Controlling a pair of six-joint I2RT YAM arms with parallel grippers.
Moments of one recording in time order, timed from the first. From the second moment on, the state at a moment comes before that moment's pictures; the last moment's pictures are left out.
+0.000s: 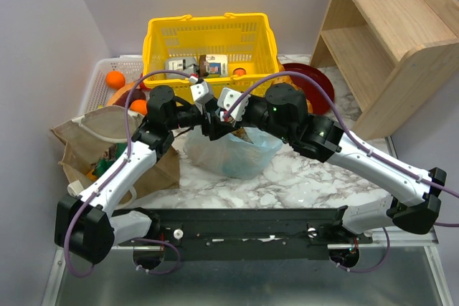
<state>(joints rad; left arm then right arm) -0.41 1.17 0.89 0.22 0.92 -0.07 1.05 1.35 1.48 -0.36 0.18 -0.71</state>
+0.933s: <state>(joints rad) -0.37 1.19 0.88 0.07 0.69 -0.20 0.51 1.12 1.31 -0.43 -0.15 -0.18</state>
